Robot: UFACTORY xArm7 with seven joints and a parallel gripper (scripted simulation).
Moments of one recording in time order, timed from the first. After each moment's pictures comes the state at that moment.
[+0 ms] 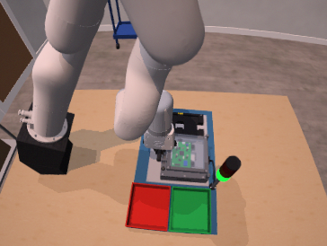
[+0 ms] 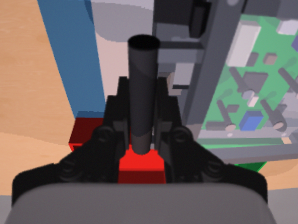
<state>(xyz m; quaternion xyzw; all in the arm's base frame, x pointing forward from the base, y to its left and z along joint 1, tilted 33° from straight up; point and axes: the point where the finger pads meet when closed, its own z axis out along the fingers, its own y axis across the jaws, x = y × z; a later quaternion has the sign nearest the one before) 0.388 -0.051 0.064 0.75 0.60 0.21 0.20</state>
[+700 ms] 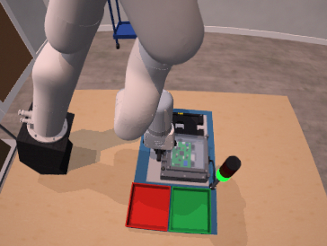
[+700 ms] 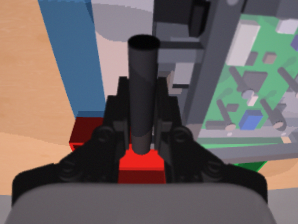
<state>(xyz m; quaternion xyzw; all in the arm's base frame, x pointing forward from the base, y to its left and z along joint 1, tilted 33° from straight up) 0.388 -0.051 0.065 0.75 0.60 0.21 0.20</state>
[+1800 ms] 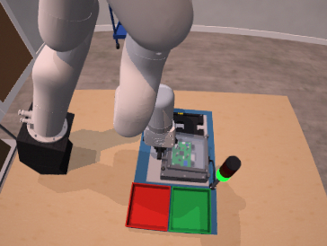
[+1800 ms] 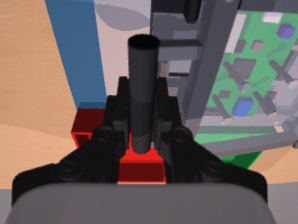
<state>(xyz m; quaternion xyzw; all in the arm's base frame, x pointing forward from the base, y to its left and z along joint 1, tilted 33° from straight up) 0.380 -0.050 0.081 0.75 0.60 0.21 0.19</state>
